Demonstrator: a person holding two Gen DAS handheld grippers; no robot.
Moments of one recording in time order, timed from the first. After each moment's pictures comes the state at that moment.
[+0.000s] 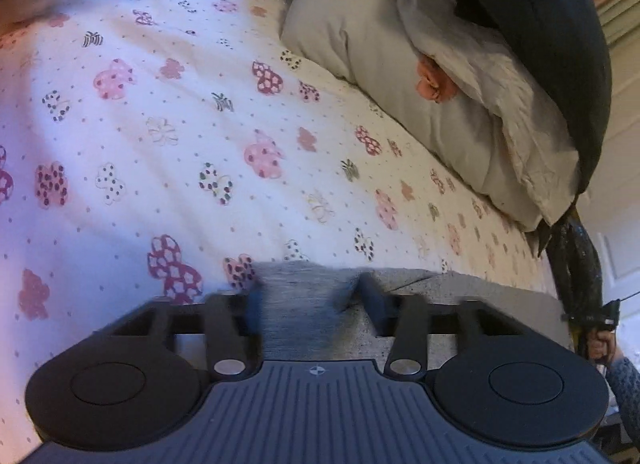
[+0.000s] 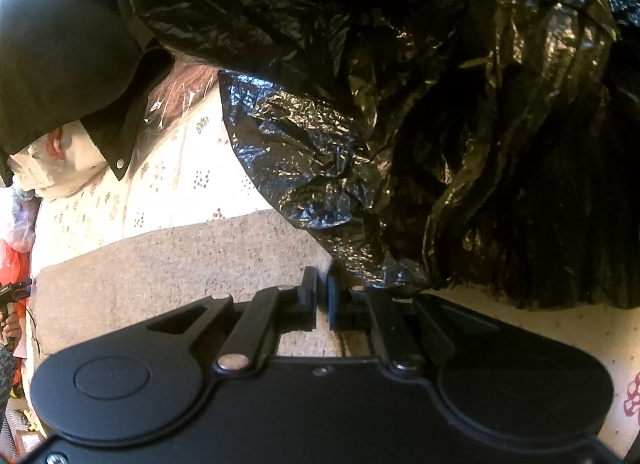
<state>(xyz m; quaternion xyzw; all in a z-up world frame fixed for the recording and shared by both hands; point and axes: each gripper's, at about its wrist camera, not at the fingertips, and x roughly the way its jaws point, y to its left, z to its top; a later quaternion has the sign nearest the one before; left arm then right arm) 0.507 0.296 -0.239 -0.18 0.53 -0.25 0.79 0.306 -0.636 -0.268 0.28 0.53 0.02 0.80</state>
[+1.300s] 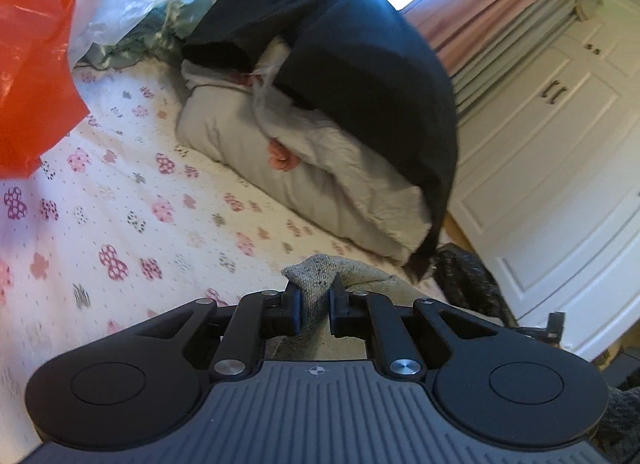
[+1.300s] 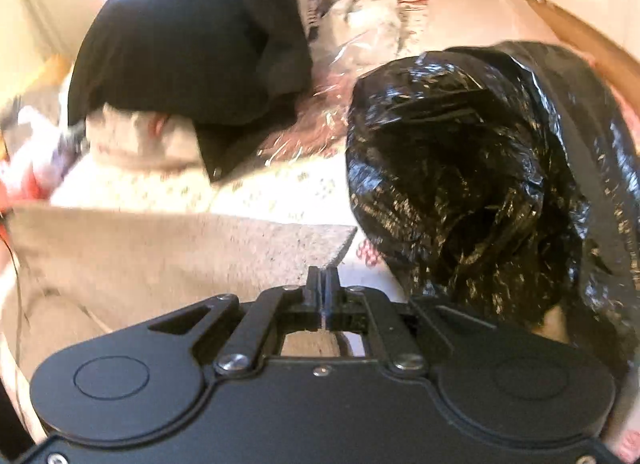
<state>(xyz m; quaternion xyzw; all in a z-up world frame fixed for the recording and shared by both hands) 0.389 0.333 -0.150 -0.24 0.36 -0.36 0.83 0.225 -0.596 -0.155 0.11 0.42 0.07 0.90</state>
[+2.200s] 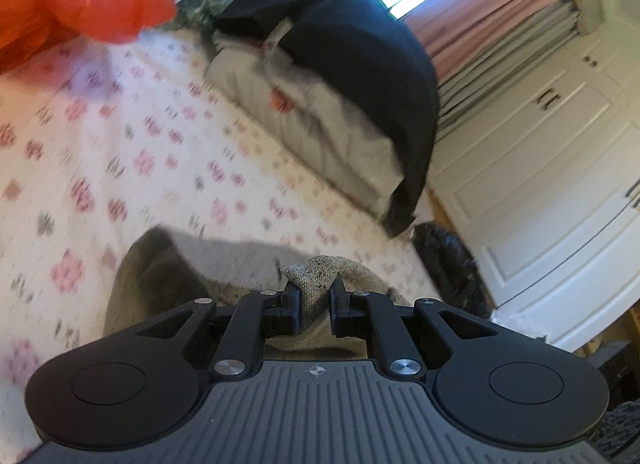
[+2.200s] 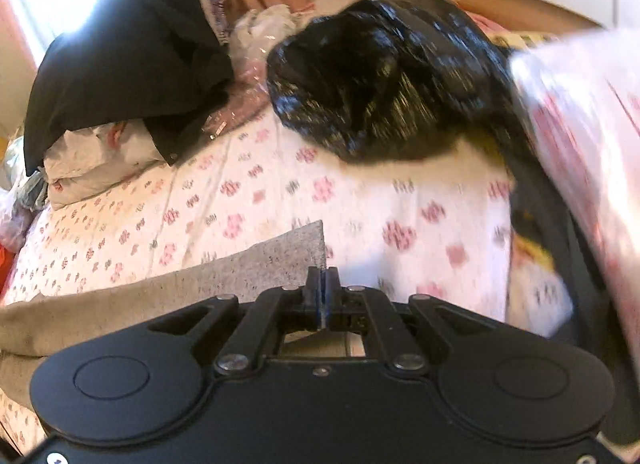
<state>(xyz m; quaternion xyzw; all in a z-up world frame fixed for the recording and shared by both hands) 0.212 0.363 -0.157 -0.28 0.38 -0.32 0.82 0.068 -0.565 -0.189 0.22 0.39 -0.09 0.89</state>
